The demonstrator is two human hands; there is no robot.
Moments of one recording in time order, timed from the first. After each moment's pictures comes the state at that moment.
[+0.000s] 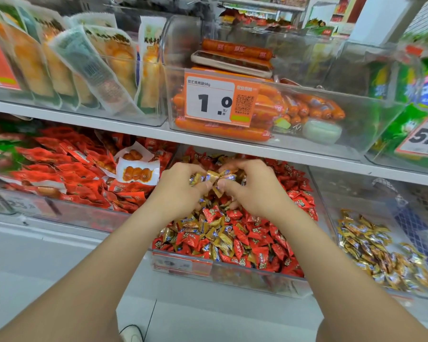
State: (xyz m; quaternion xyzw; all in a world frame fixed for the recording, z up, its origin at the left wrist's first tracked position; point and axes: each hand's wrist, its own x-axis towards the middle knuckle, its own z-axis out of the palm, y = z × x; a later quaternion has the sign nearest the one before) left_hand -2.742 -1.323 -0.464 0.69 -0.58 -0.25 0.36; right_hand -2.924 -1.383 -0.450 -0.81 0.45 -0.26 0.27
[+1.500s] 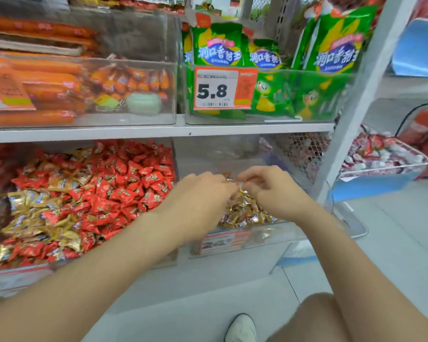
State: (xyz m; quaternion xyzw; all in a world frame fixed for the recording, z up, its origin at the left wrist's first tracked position) left_hand -3.025 -1.328 -0.459 0.41 -0.90 0.05 0.12; right_hand -3.238 -1.343 -0.464 -0.72 0.62 -0.25 0.21
